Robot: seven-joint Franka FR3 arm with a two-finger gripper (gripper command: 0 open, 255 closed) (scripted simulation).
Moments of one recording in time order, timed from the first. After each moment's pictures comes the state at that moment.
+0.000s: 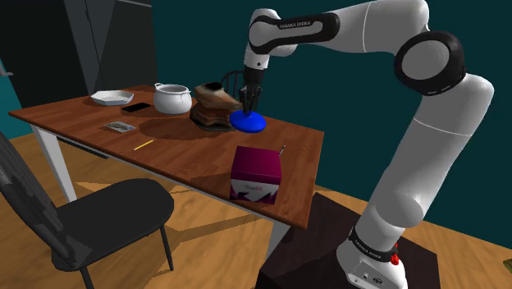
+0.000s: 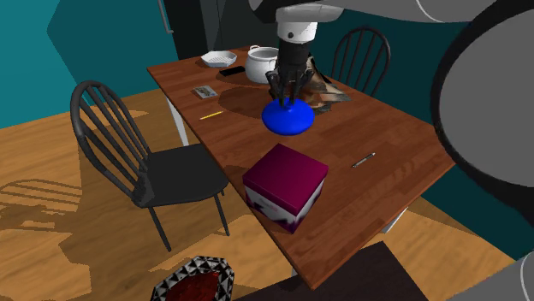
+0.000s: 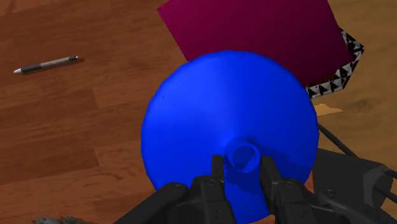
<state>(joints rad) -0.05 0.01 -0.03 -1.78 0.06 1.82 -0.15</state>
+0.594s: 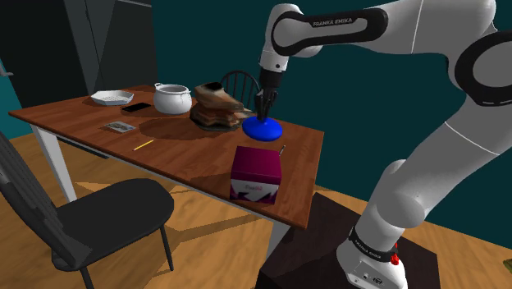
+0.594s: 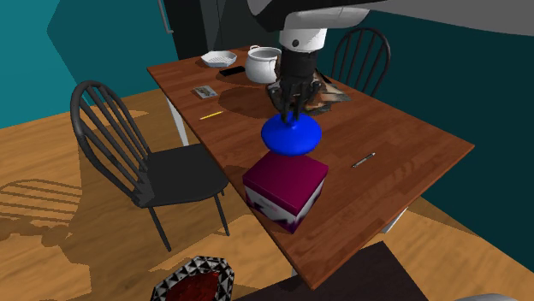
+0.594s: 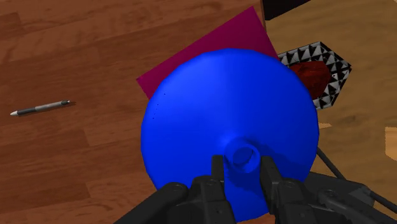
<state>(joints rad) -0.02 -0.28 0.00 -2.08 0.06 1.82 -0.10</state>
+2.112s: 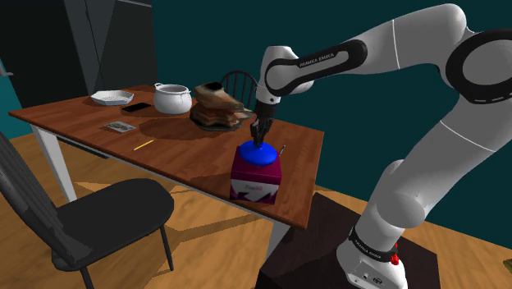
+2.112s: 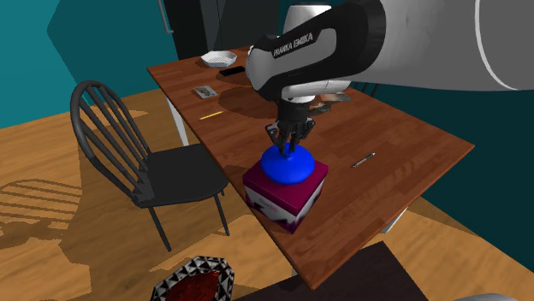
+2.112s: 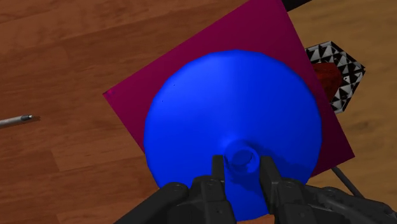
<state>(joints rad) -0.02 -0.24 0.01 -2.31 0.06 2.09 -0.11</state>
